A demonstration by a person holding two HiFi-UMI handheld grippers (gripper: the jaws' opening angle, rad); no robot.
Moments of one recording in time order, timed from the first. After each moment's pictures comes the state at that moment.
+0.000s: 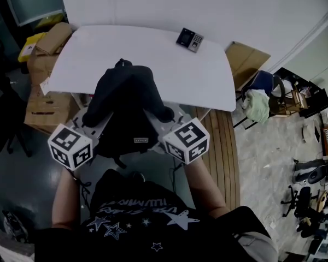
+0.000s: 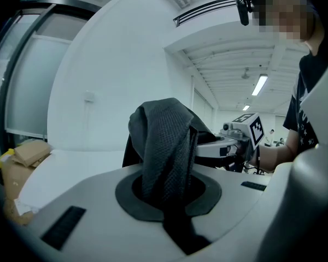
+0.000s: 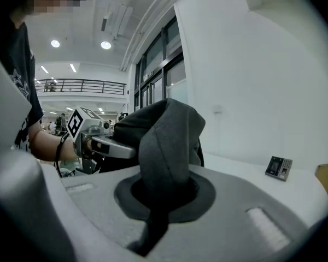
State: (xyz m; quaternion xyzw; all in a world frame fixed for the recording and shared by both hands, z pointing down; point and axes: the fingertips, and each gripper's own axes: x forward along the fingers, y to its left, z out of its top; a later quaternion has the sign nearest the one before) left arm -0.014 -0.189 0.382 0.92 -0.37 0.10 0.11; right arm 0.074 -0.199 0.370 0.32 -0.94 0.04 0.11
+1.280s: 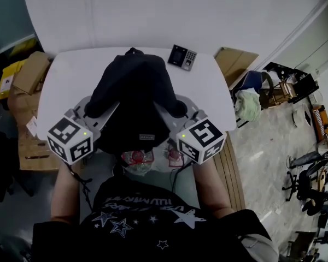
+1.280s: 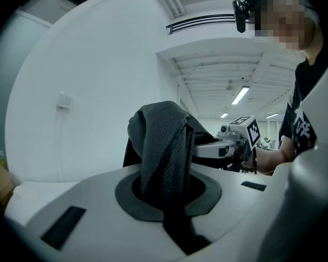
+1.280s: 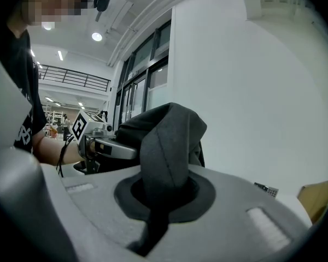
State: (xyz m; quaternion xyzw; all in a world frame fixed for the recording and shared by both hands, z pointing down) left arm -0.022 -0.415 0.330 0.96 -0.25 0.05 0.06; right arm 0.066 -0.403 0.312 0.41 -0.91 0.01 0.10
